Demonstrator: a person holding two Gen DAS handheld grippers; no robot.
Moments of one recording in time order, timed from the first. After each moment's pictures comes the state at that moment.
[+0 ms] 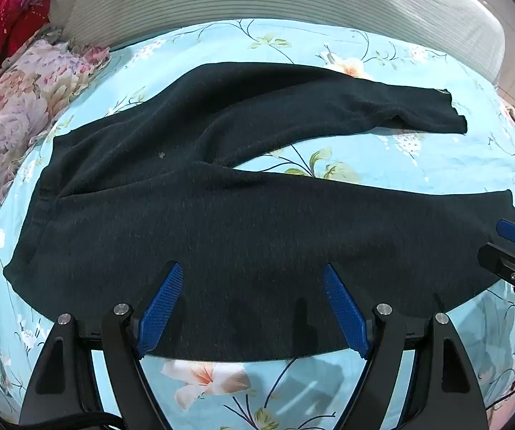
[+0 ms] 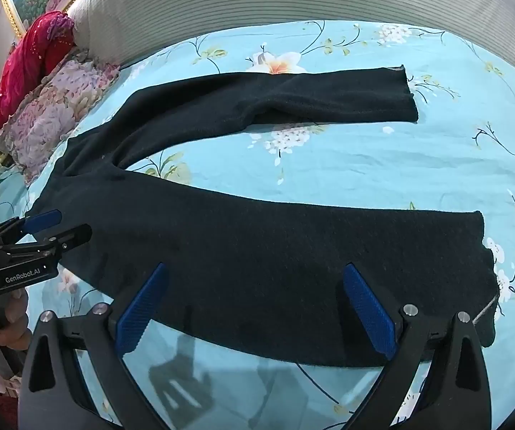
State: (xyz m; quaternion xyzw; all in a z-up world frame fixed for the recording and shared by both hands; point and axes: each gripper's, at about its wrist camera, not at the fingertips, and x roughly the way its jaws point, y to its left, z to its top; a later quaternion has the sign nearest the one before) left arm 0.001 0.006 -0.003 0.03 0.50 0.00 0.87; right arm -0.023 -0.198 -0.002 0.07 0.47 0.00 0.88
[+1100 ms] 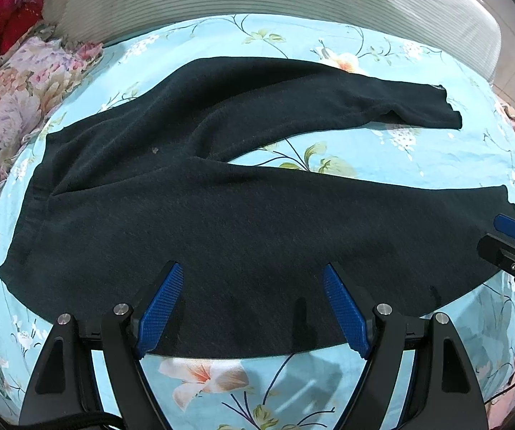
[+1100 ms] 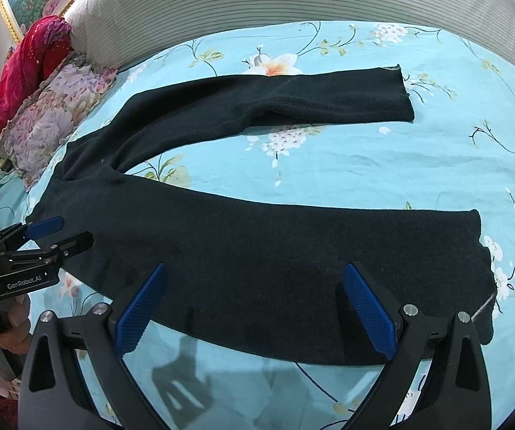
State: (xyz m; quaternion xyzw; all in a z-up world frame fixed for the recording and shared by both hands) left arm 0.004 0.009 -0.004 0.03 0.51 -0.02 0.86; right arm -0.026 -0.203 -0.002 0.07 0.47 0.00 0.88
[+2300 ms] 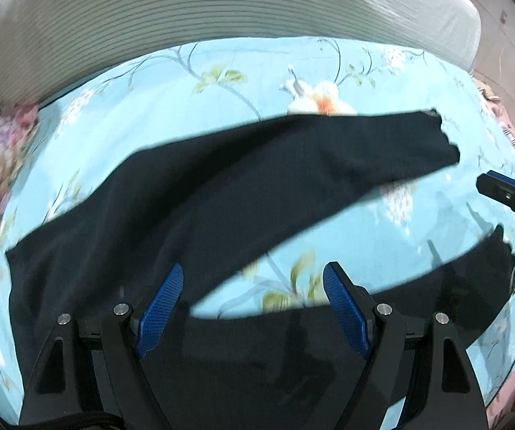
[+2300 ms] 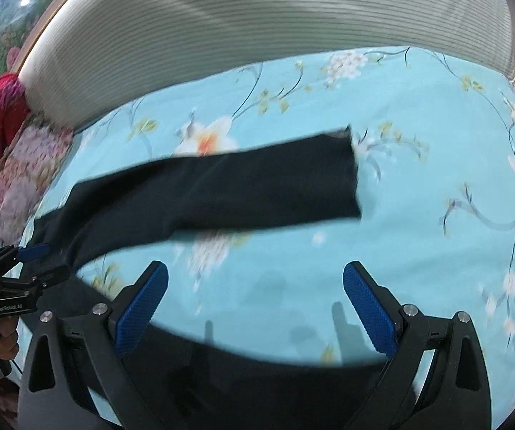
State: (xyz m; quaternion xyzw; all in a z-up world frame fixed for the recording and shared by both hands) left arm 0.136 -0.009 0.023 0.06 0.52 -0.11 0.85; right arm 0.064 -0.290 0.028 0.12 0.45 -0.06 0.88
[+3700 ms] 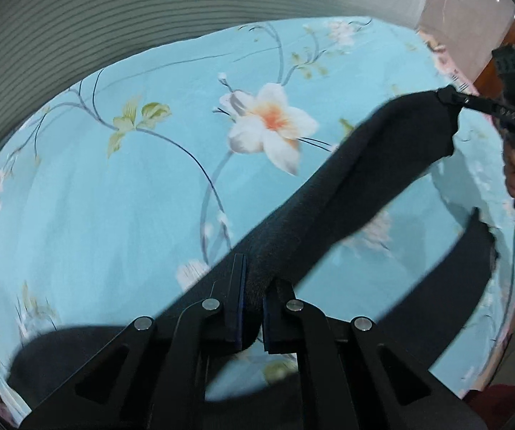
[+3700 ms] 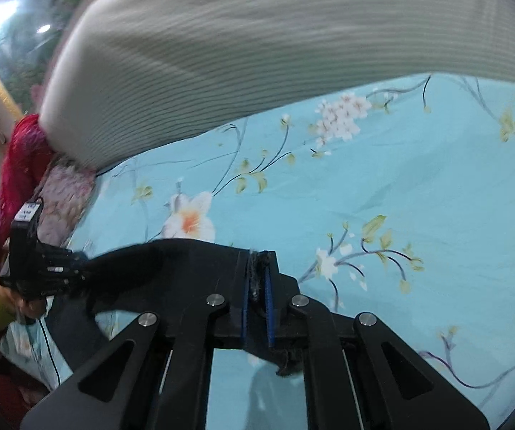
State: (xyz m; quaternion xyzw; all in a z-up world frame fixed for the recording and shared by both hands) left arm 0.225 -0.025 0.024 0.12 0.55 -0.25 0.79; right arm 0.123 -0.398 0.055 0.15 0.41 0.05 0.90
